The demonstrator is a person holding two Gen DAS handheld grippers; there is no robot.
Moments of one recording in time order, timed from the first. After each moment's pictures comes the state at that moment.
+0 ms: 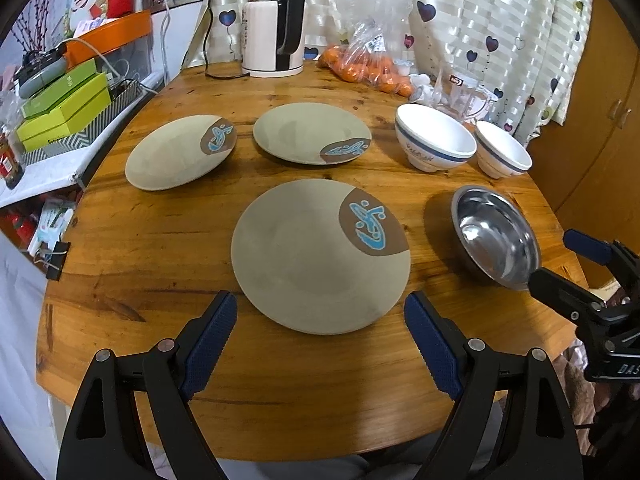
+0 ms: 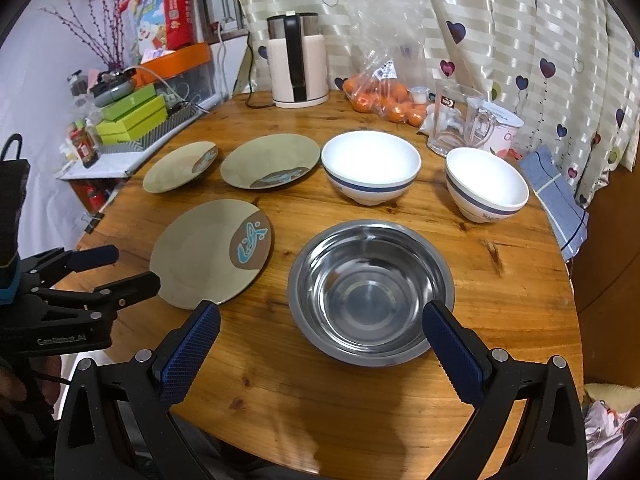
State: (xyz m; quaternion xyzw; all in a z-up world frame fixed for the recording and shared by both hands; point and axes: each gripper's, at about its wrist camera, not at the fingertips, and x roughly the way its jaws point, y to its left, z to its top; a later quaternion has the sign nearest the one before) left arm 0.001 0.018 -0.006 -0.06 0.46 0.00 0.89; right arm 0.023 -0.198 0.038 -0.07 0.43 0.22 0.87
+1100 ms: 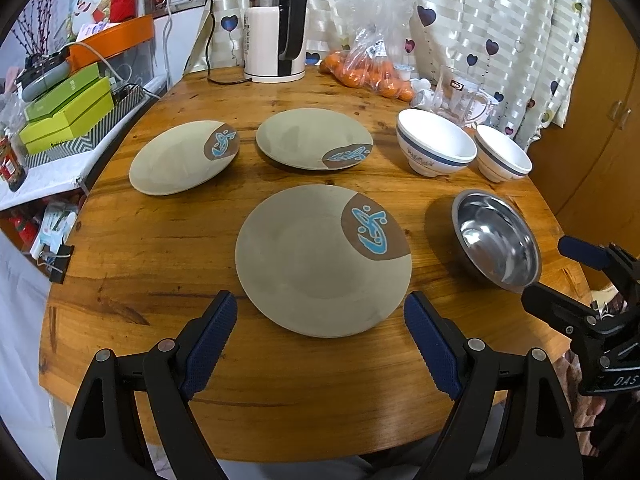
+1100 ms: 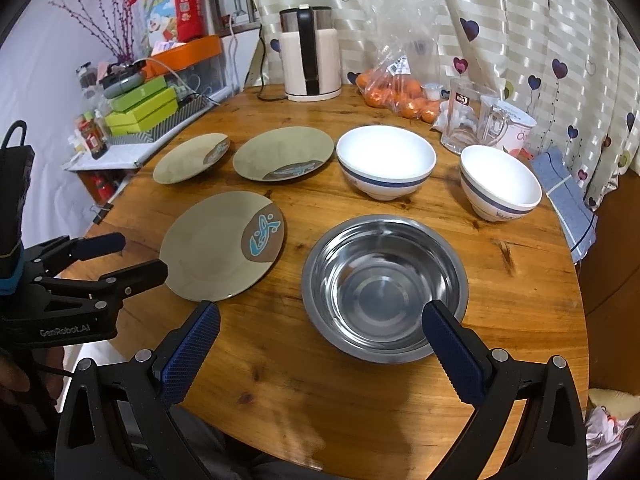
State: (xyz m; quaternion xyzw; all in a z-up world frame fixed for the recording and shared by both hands) left arm -0.001 0.019 -0.001 -0.06 0.45 0.00 0.89; right arm 0.022 -0.193 0.034 -0.07 0.44 0.24 0.87
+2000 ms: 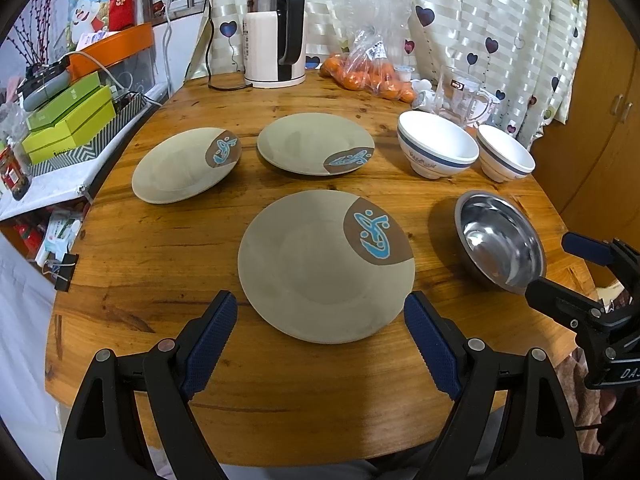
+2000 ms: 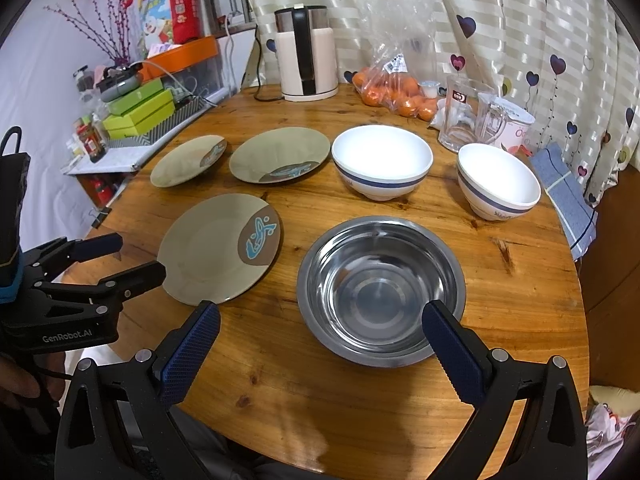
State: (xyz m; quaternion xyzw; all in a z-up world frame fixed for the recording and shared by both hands) left arm 0.003 0.018 -0.001 -0.04 0.44 0.00 0.90; right arm 0.025 -0.196 0.033 -0.07 0.44 0.24 0.86
